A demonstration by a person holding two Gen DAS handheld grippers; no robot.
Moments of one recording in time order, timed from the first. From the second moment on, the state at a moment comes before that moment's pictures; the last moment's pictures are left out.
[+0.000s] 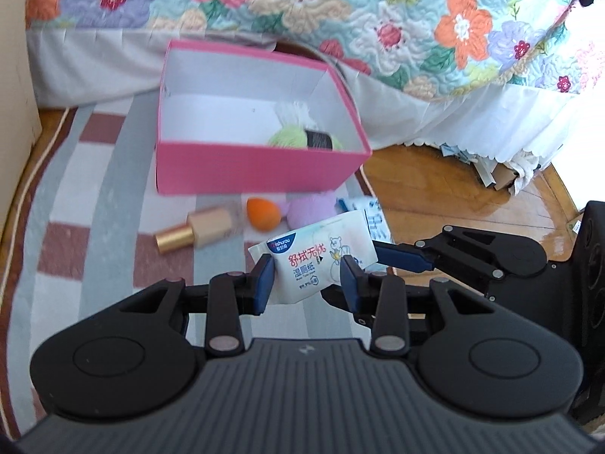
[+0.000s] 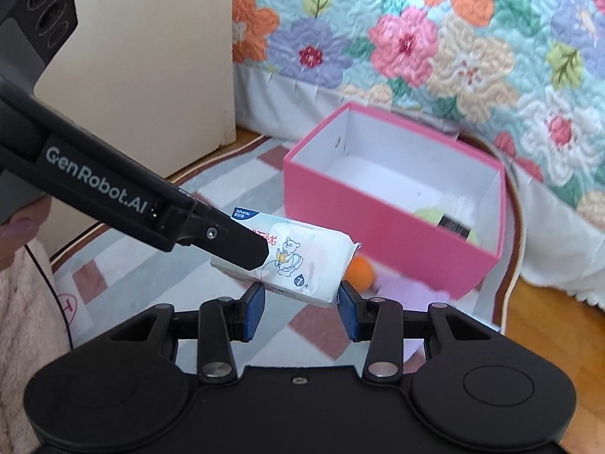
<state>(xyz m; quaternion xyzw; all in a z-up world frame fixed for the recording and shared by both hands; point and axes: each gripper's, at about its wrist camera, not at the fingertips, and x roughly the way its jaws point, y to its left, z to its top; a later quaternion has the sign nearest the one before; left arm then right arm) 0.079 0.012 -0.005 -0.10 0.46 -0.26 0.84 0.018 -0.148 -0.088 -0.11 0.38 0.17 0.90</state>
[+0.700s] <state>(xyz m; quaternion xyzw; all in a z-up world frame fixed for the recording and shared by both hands) 0.239 -0.033 0.003 -0.09 0.44 -0.22 0.86 0.179 -0.196 -0.081 -0.07 0.37 0.17 0.91</state>
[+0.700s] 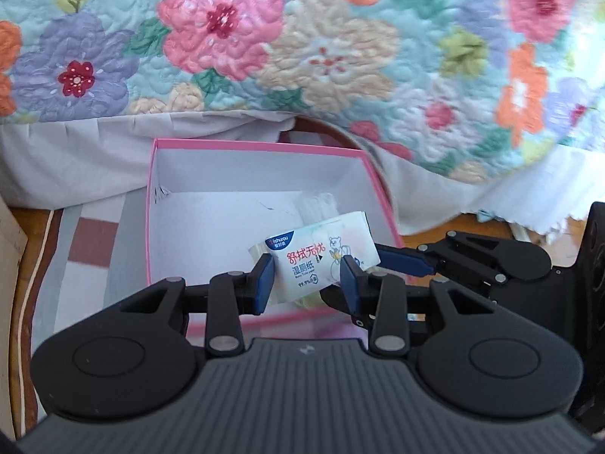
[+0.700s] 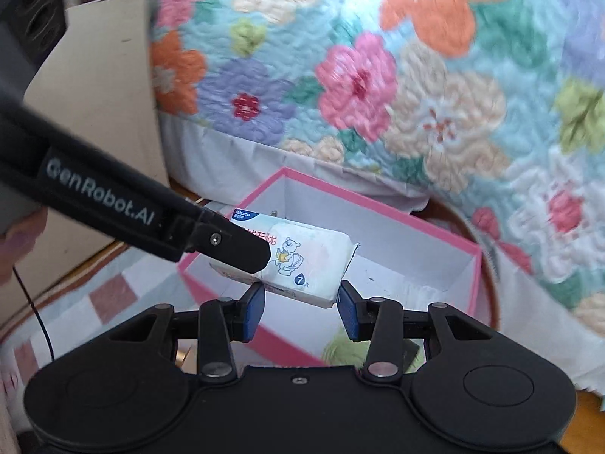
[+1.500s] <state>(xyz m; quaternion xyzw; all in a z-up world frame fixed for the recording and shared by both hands) 0.376 -0.076 -0.153 -0.21 0.57 -0.17 0.77 0.308 -0.251 -0.189 0.04 0.52 0.10 0.85</state>
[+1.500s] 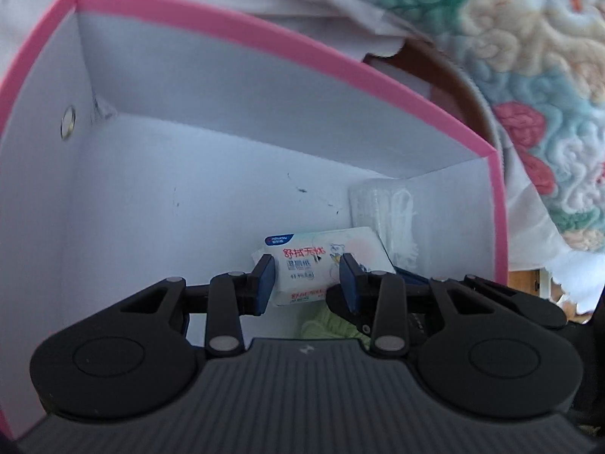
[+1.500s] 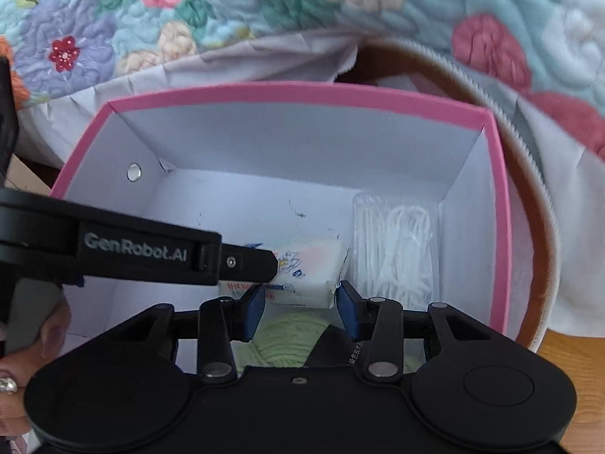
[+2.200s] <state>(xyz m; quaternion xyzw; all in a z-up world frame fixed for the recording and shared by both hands) 0.366 -0.081 -0.128 -0.17 0.56 -0.16 0.79 0.269 -0.252 -0.143 0.03 0.47 0.11 0.88</state>
